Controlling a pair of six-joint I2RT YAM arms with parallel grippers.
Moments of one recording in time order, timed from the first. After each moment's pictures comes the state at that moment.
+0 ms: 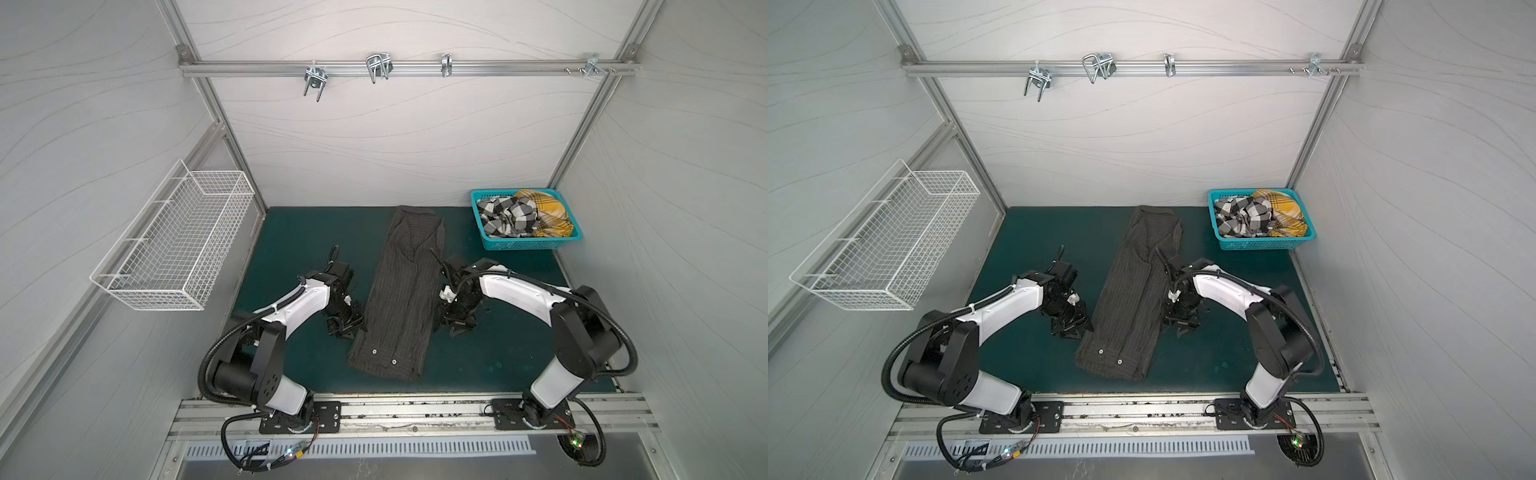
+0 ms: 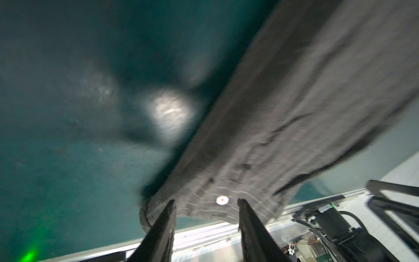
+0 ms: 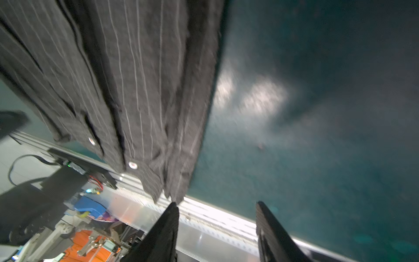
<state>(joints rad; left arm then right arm) -0.31 1.51 0.86 -0.93 0.41 -0.65 0.64 1.70 1.11 -0.97 -0.47 0.56</state>
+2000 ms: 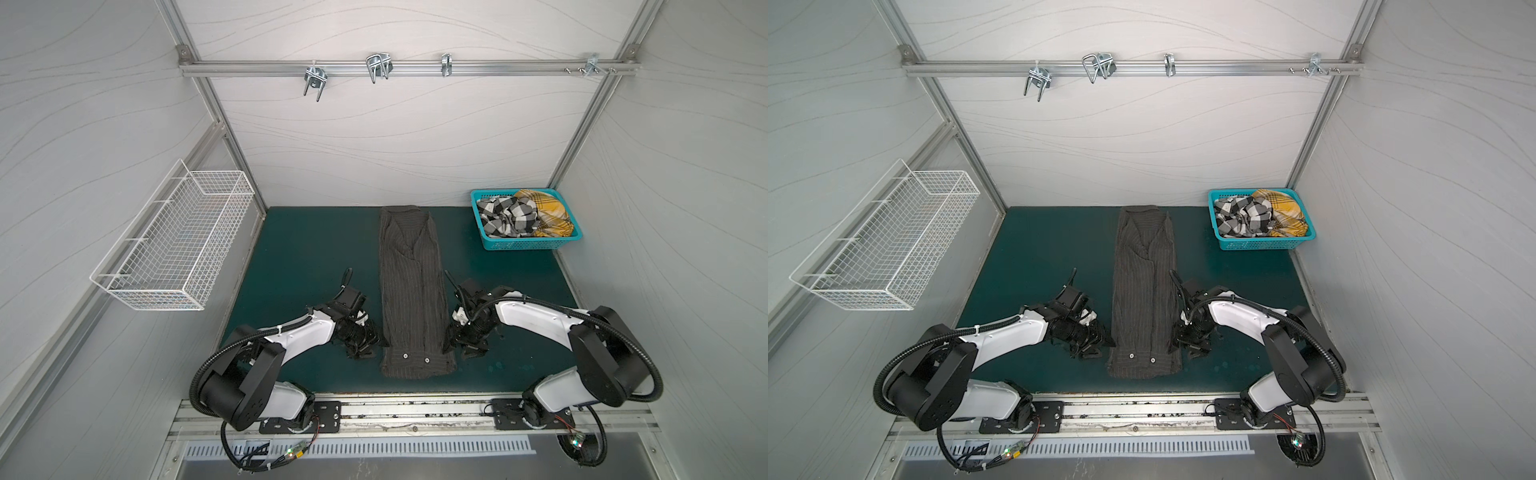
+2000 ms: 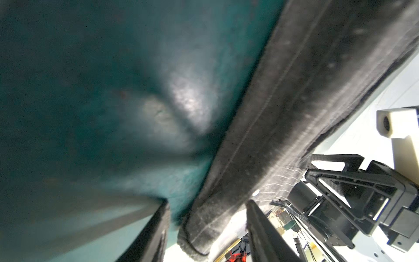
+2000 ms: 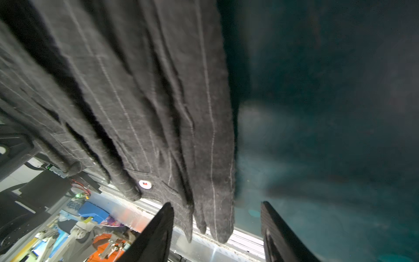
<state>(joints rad) -0.49 1.39 0.56 -0.46 0.59 -0.95 0.65 1.48 0.75 -0.80 -0.50 0.66</state>
